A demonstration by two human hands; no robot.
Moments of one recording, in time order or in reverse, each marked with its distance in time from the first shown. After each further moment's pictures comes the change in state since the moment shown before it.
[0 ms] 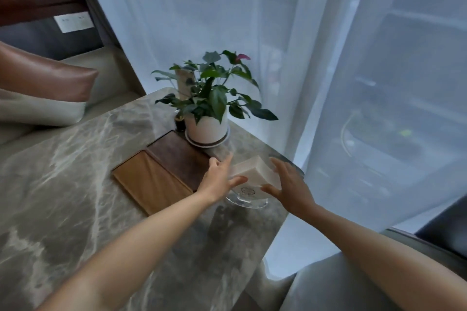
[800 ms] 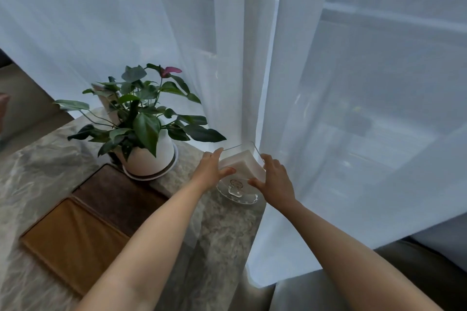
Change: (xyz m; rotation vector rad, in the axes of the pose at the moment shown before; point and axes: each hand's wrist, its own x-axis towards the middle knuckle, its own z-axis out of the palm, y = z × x) left_hand 0.137 0.074 0.055 0.096 -0.165 0.067; right_hand 0.068 0.081 -0.028 0.057 0.135 0.328
